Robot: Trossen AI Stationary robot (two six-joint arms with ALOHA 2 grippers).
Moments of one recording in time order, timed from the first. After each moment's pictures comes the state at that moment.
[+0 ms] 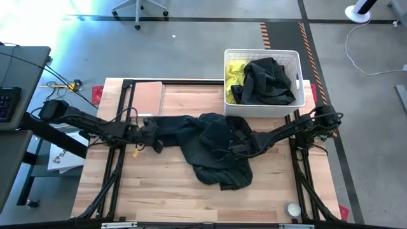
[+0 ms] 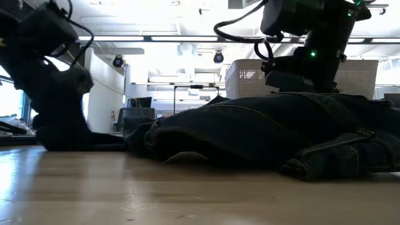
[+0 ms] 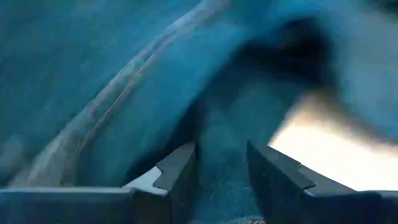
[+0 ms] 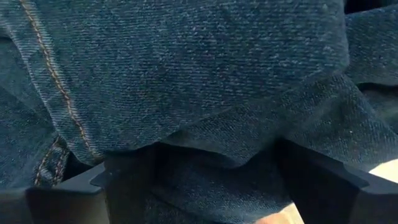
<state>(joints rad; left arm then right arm) -0.16 0.94 0.22 -0.19 -0.30 -0.98 0.26 1.69 0.95 -0.66 0.33 1.06</state>
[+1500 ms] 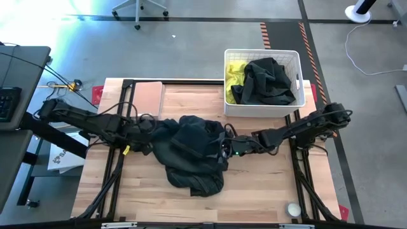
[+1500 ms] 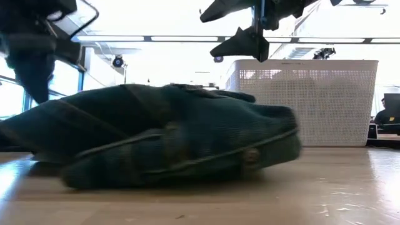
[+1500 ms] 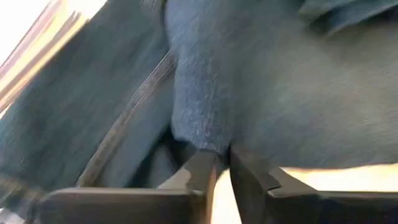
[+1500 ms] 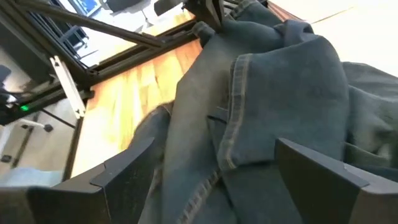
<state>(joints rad) -0.21 0.88 0.59 -0.99 -0.20 -0.87 0.27 1.56 0.95 0.12 0.26 0.52</state>
